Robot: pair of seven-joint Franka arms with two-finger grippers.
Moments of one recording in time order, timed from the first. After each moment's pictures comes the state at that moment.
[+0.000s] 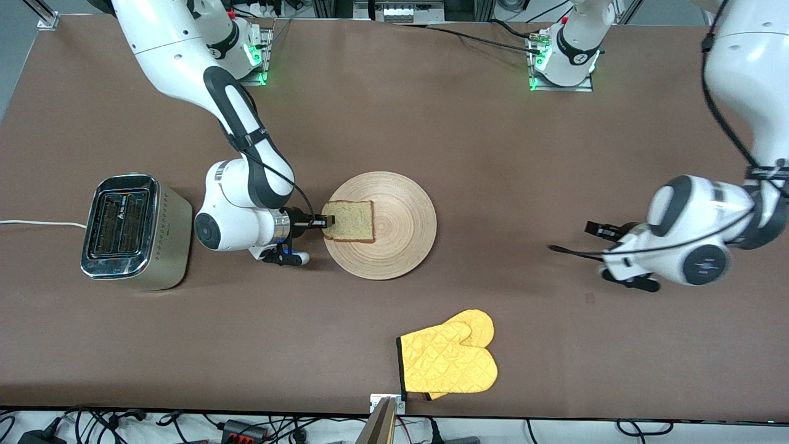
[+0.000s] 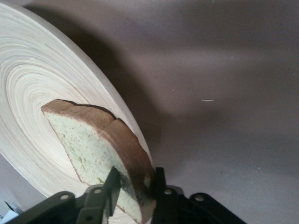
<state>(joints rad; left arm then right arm) 0.31 0.70 -0.54 -1.49 0.41 1.62 -0.02 0.39 0.69 -0.03 -1.66 0.66 2.06 0.05</state>
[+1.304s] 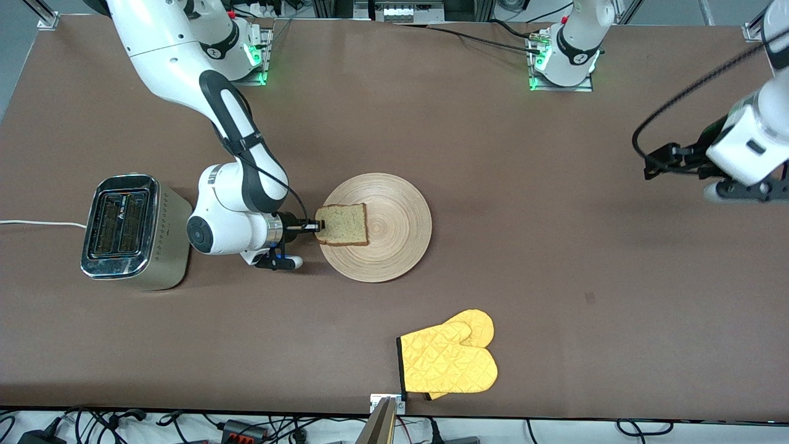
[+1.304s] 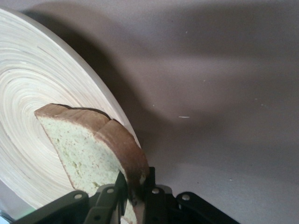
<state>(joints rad) 0.14 0.02 -0.20 -1.64 0.03 1.64 -0.09 0.38 0.70 -0.04 -1.64 0.63 2.06 0.01</state>
